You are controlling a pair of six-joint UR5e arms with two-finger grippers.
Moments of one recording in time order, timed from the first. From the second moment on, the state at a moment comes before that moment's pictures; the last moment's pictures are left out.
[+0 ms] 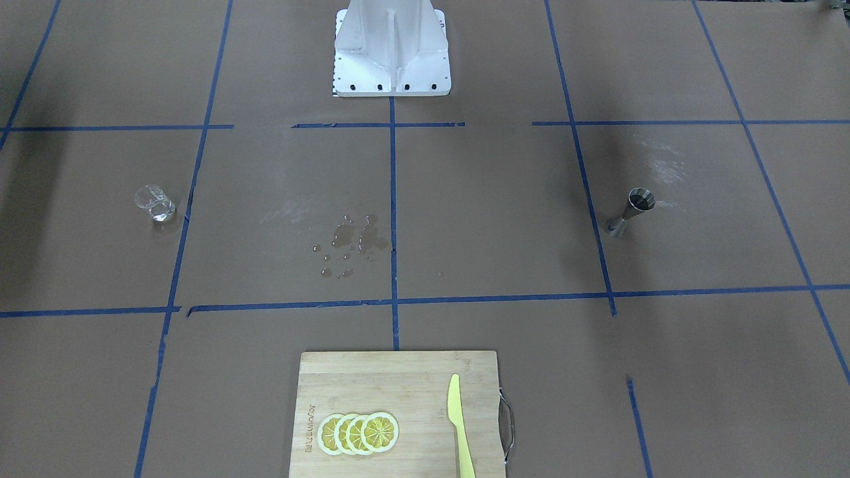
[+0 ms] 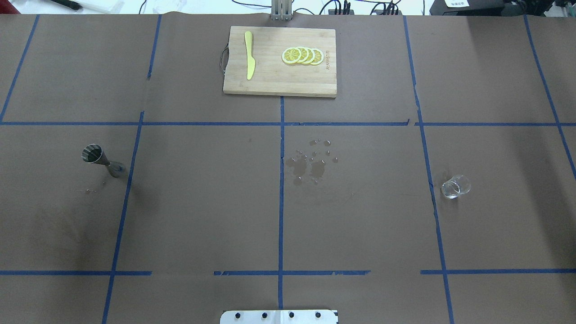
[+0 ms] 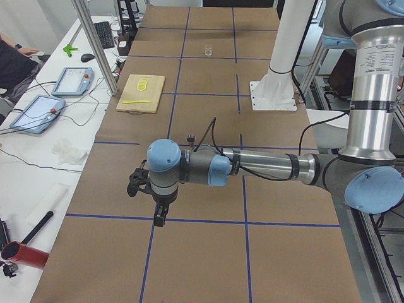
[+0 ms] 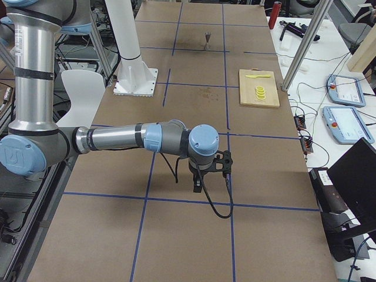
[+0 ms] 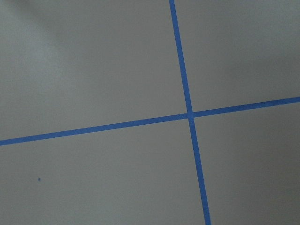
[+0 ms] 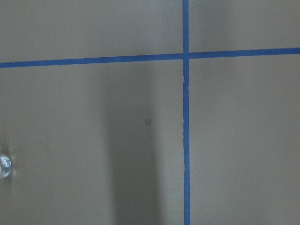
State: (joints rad) left arm -1.64 -1.55 -1.64 -1.64 -2.30 0.11; right arm 1.63 -1.68 1.81 -1.80 2.46 -0.09
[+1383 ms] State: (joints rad) left arm -1.64 -1.53 -1.63 -1.73 -2.30 0.07; right arm 1.63 -1.66 1.65 -1.44 2.44 0.12
